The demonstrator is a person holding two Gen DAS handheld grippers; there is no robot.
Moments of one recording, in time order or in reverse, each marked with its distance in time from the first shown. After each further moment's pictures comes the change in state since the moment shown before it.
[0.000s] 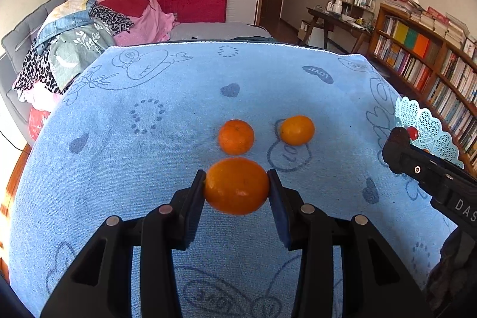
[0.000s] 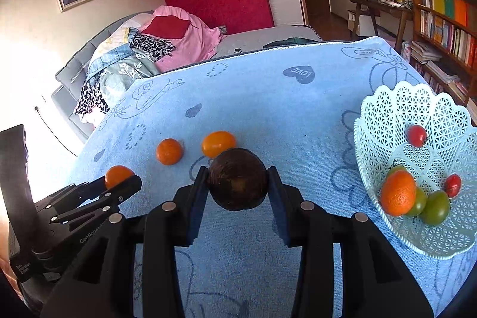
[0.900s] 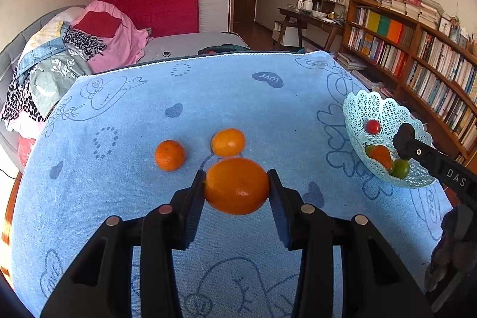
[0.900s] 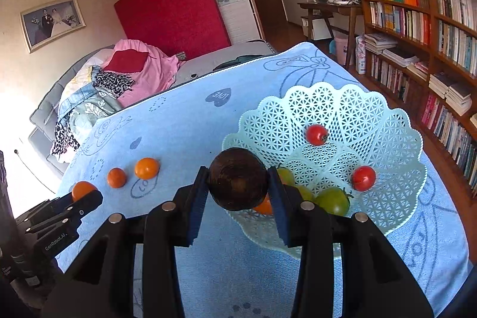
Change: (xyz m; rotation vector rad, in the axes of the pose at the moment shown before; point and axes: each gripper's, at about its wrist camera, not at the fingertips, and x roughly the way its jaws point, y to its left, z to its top) left arm -0.017 -0.074 0.009 0.115 -0.027 -0.062; right arm -0.064 -0.102 -0.007 0.163 -0.103 -0.149
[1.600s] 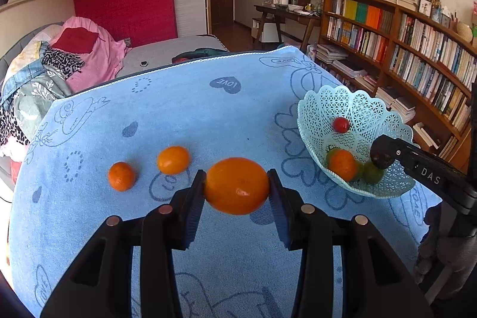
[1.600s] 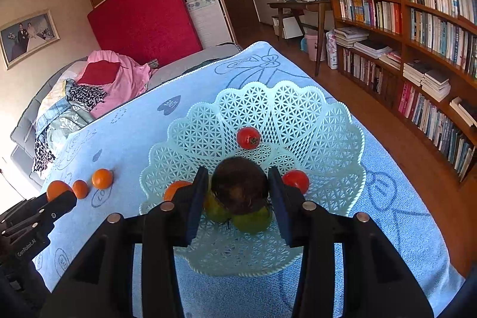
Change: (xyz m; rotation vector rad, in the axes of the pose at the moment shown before) left arm 0.014 -0.062 0.019 0.100 0.003 -0.055; right arm 0.001 -0.061 0.001 0.067 -0.018 -0.100
